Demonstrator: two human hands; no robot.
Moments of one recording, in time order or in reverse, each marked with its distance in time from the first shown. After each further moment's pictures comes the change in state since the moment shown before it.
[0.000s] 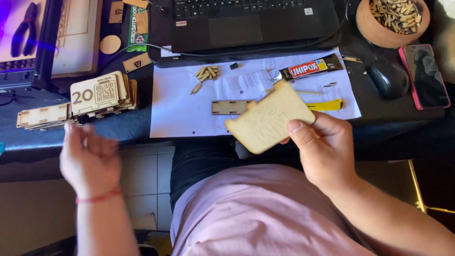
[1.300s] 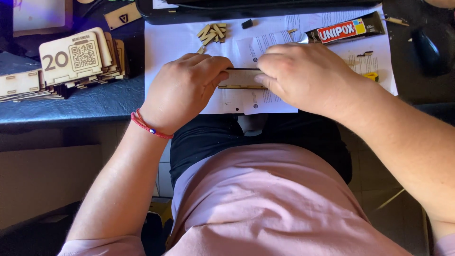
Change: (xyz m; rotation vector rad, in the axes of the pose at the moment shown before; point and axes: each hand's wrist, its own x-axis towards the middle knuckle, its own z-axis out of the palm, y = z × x) left_hand 0.015 -0.072 0.130 1.436 -1.121 1.000; right_hand 0.113 0.031 0.025 -1.191 -0.793 -0.401
